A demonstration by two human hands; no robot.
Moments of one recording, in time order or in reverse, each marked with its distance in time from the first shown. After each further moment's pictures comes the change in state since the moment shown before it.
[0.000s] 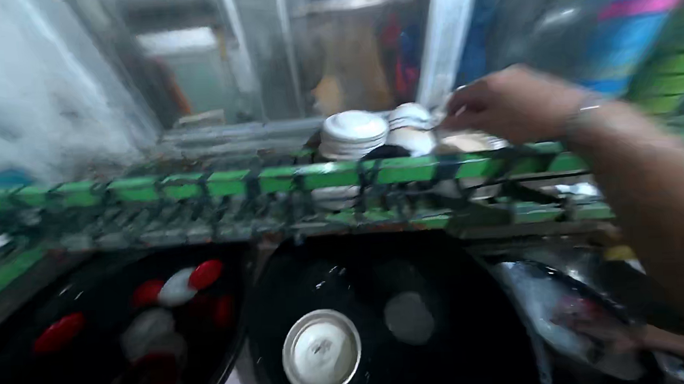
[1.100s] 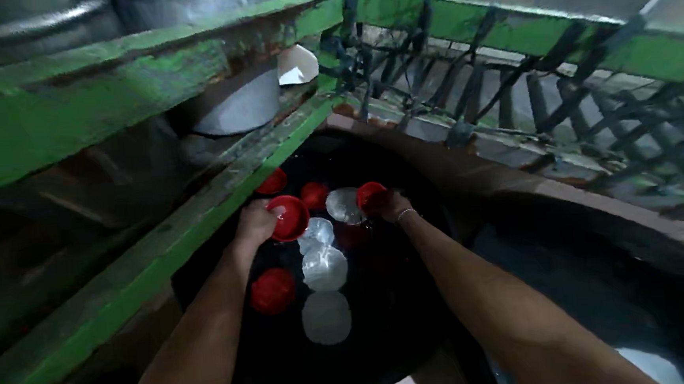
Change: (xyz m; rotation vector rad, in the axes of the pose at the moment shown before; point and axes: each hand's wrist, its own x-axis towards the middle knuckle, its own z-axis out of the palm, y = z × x) left_hand 0.125 -0.018 -0.111 -0.164 0.024 -0.180; right_hand 0.175 -0.445 0.485 0.513 -0.546 0.245
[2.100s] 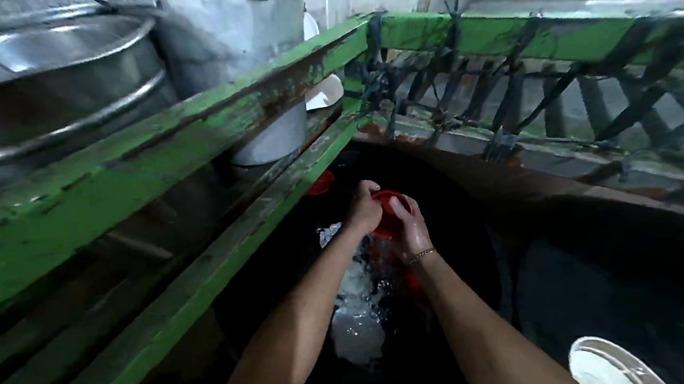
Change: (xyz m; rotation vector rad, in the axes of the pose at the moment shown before) left_hand 0.011 0.112 0.081 -0.348 -0.168 0.270; right_hand -0.054 -0.046 0.048 1.377 0.115 -0.177
